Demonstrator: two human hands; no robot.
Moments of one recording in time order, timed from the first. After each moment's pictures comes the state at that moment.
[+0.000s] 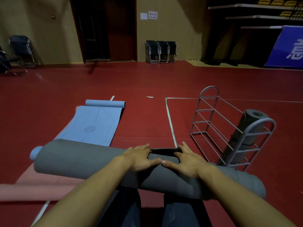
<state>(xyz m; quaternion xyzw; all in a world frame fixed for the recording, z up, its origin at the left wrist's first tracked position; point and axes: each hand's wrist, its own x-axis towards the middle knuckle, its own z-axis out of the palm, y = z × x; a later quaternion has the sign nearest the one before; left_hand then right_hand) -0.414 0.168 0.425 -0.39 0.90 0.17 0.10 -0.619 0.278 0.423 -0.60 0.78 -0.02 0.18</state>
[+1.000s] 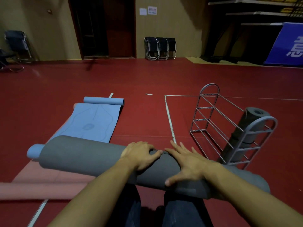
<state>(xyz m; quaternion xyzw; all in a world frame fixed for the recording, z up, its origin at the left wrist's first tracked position) -0.429 0.157 0.404 -0.40 0.91 0.07 -0.05 -0.626 0.277 0.431 -0.70 0.69 0.06 0.20</state>
